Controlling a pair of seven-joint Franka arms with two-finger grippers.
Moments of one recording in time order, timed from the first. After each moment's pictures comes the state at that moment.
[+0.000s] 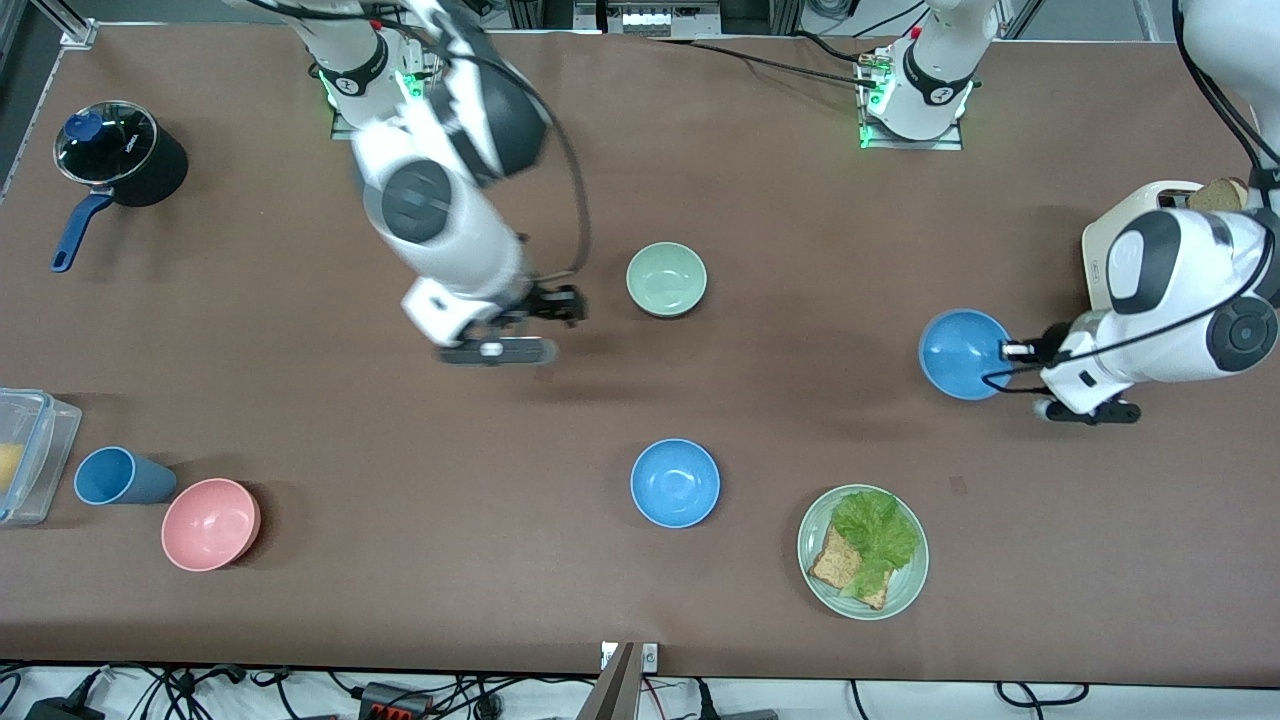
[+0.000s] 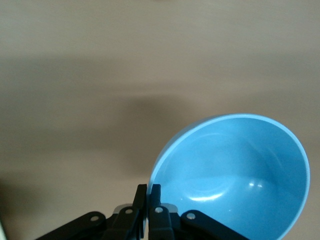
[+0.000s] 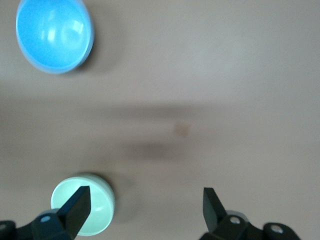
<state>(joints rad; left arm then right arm) 0.51 0.38 -0.52 -1.84 0.07 1.88 -0.04 0.64 0.40 -0.15 -1.49 0.16 1.91 0.50</state>
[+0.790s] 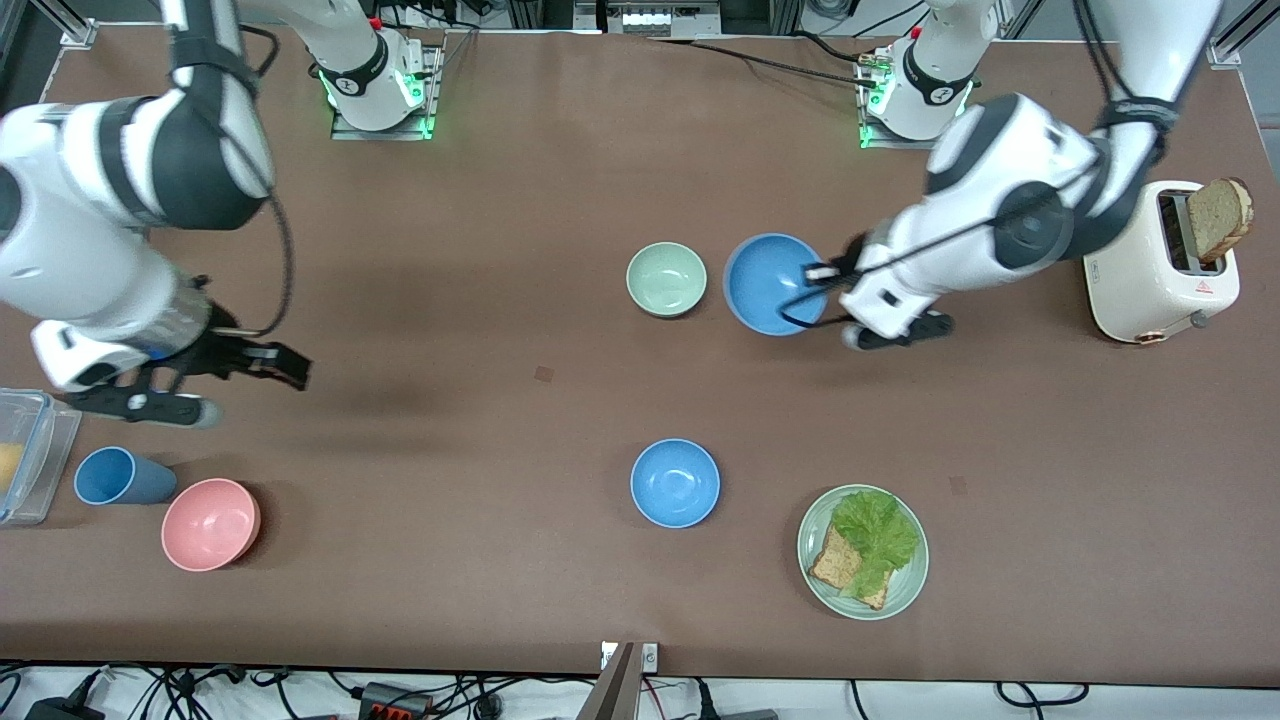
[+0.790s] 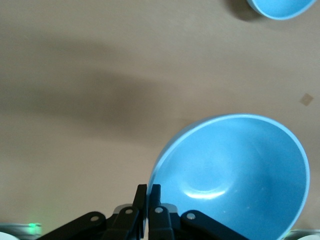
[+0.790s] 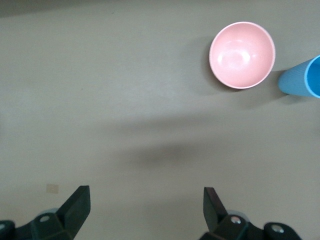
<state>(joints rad) 0.41 0.34 -0.93 -1.80 -0.10 1.84 -0.74 0.51 0.35 -0.49 -1.49 0.16 1.85 0.14</state>
